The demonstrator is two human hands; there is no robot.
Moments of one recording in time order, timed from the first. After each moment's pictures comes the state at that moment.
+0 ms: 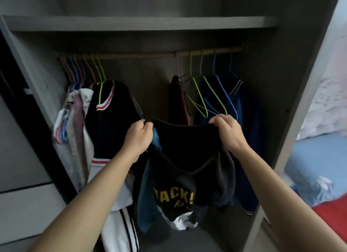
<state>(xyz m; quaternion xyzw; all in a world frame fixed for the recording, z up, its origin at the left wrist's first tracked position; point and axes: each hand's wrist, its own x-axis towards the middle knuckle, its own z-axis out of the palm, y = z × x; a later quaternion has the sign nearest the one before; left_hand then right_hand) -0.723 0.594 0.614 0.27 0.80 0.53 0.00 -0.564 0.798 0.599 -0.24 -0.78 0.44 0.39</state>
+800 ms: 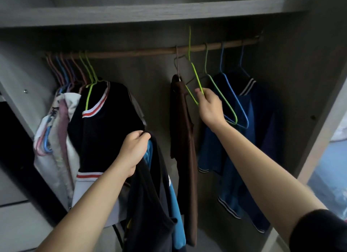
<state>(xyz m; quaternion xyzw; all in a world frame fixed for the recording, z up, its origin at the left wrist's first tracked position) -0.756 0.633 0.588 0.21 0.77 0.60 0.08 -0.688 0.858 0.632 -0.19 -0.76 0.44 0.44</state>
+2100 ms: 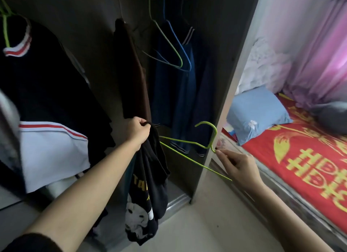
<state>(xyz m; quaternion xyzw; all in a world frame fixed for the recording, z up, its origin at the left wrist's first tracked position) -0.663 0.673 0.462 0.25 0.82 0.50 0.14 -0.349 0.750 0.421 -0.33 -0.84 0.22 0.37</state>
